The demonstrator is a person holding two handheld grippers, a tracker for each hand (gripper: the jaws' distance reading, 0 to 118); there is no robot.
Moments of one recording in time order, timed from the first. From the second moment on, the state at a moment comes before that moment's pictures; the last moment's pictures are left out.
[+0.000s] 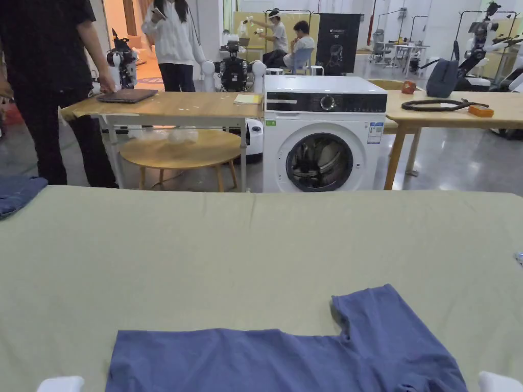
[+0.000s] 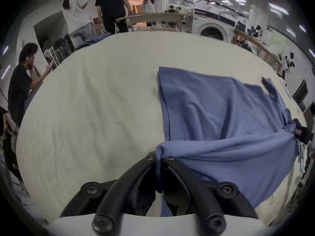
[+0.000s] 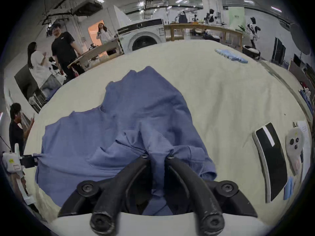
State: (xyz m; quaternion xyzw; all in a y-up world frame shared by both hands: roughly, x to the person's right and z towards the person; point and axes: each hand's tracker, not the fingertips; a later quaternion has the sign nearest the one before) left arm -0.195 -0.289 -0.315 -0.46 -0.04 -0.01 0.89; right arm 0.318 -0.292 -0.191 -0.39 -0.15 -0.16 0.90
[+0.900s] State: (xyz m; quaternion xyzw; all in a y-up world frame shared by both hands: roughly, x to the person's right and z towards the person) left arm -0.222 -0.238 -0.152 -0.32 -0.10 0.05 0.94; right arm 0.235 -0.205 0.006 -0.14 -0.13 -0.09 0.98
